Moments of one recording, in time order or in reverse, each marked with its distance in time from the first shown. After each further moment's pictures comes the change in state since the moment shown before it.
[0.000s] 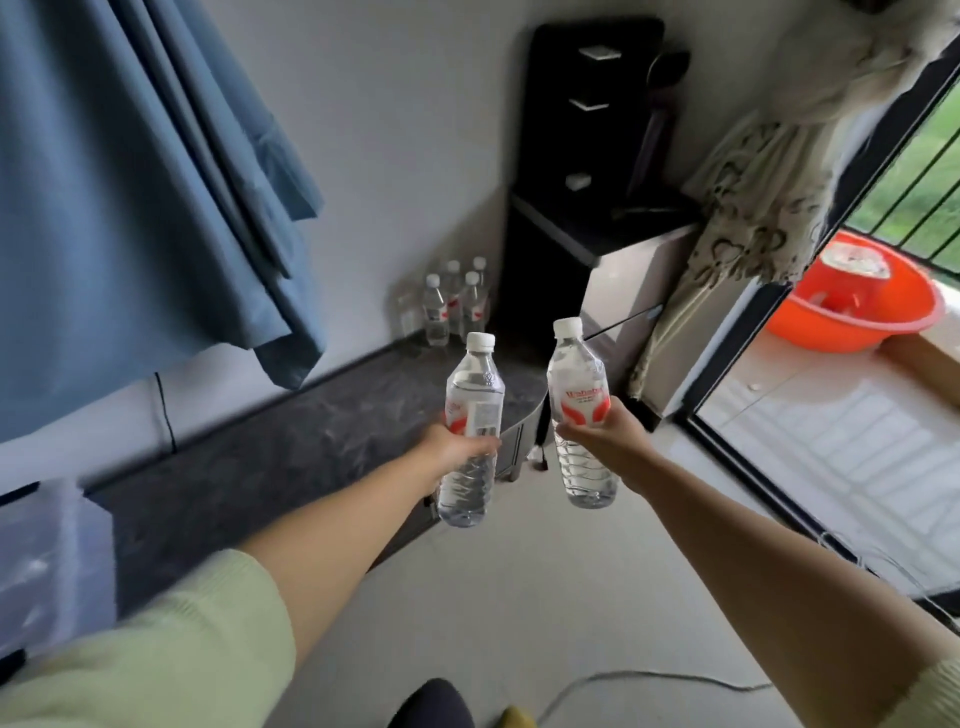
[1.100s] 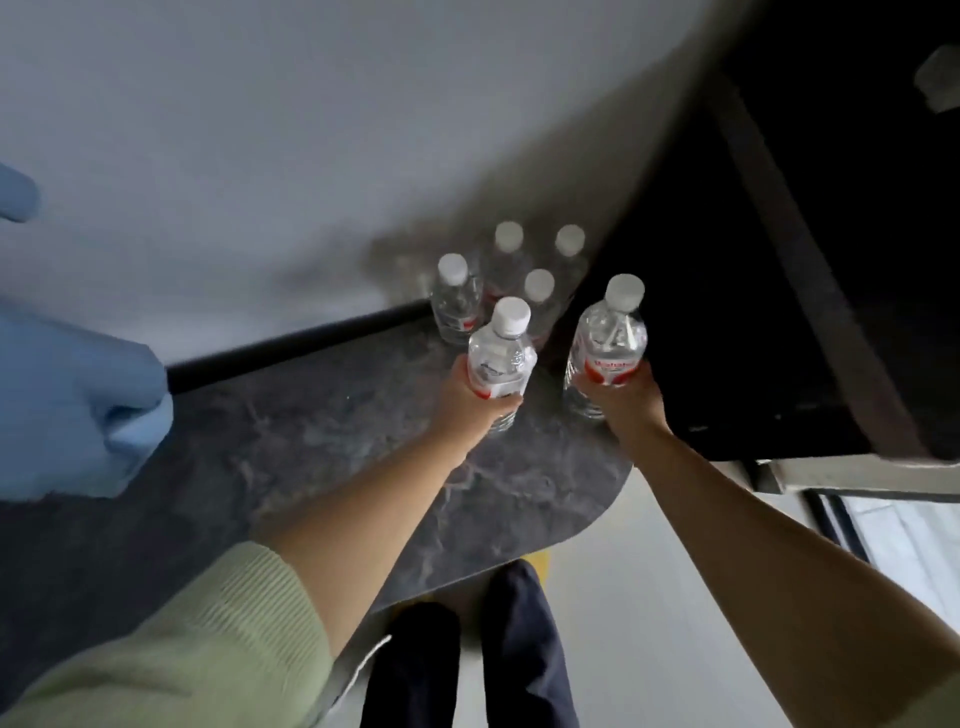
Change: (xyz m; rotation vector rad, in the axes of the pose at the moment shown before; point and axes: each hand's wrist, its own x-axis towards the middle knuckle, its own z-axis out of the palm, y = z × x) left_hand 0.494 0.056 -0.005 -0.269 0.310 -0.053; right_hand 0.540 -0.002 0.119 -0.049 -0.055 0.169
